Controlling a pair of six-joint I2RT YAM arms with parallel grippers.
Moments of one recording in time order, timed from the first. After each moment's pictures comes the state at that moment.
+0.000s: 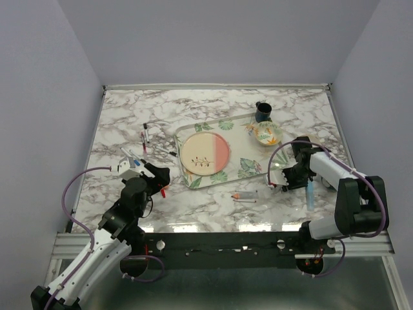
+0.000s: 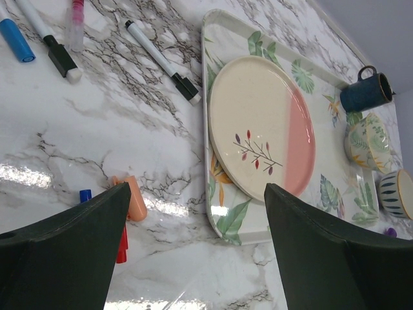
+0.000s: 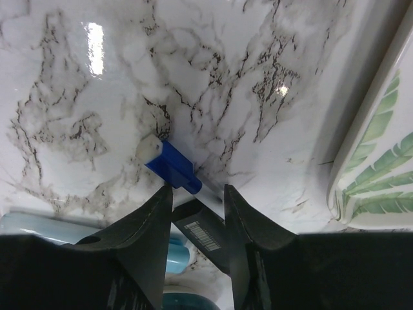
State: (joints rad) left arm -0.54 0.34 0.26 -0.28 -0.42 -0.86; right arm 0.07 1.44 0.76 -0.84 -0.18 -1.78
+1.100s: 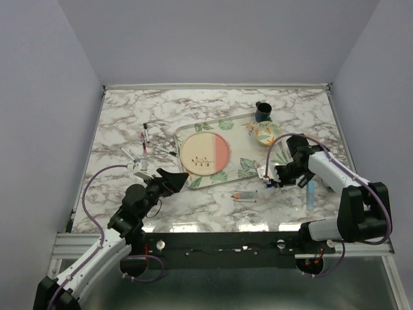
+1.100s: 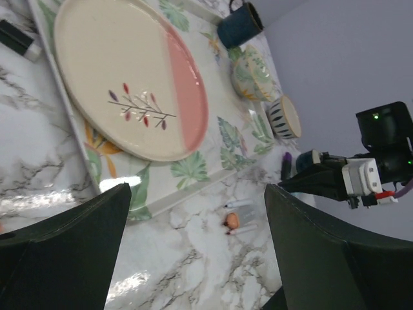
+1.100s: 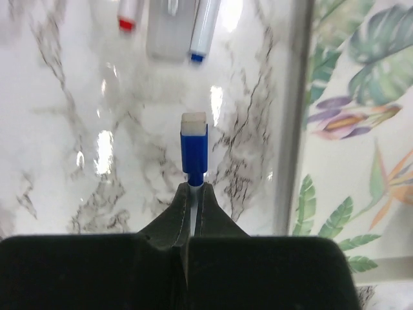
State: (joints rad) left arm -0.54 0.34 0.06 0.14 -0.05 -0.89; right arm 0.16 1.40 0.79 -0.87 -0.47 -1.69
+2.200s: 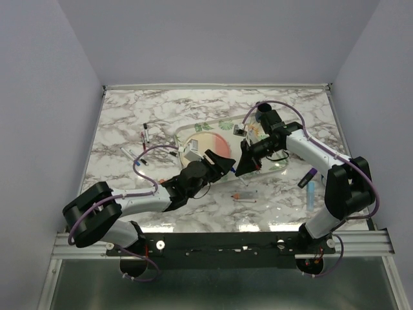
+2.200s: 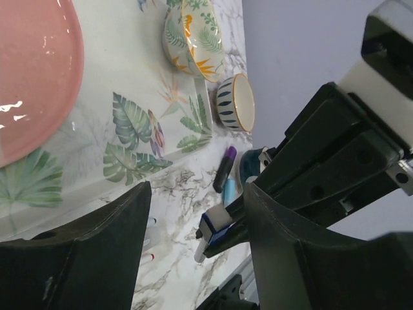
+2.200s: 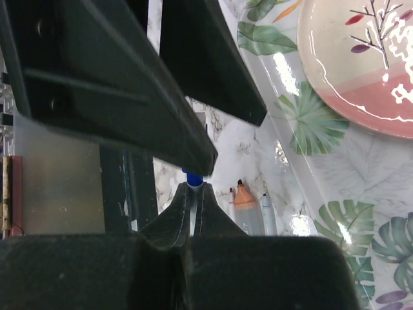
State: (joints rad) left arm -0.97 1.36 0.54 0.59 -0.34 -1.23; right arm 0.40 1.62 1.18 -0.82 -1.04 -0.56
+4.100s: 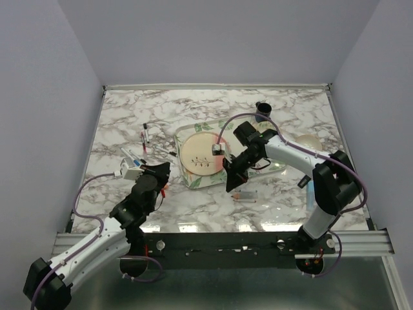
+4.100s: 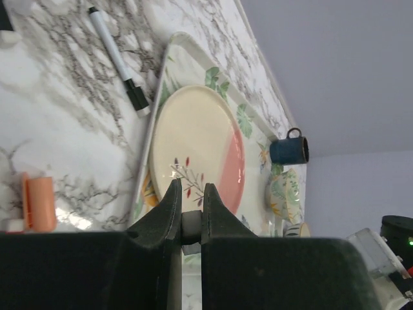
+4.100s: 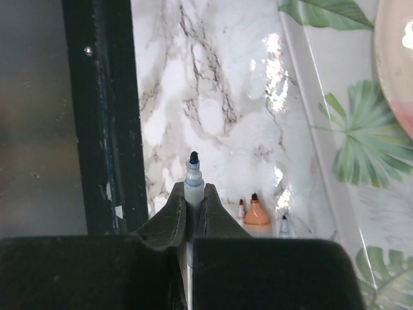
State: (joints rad) left arm -0.67 0.59 0.23 0.07 -0.62 -1.25; right arm 0.62 1.71 1.19 -0.82 -0.86 -0.59
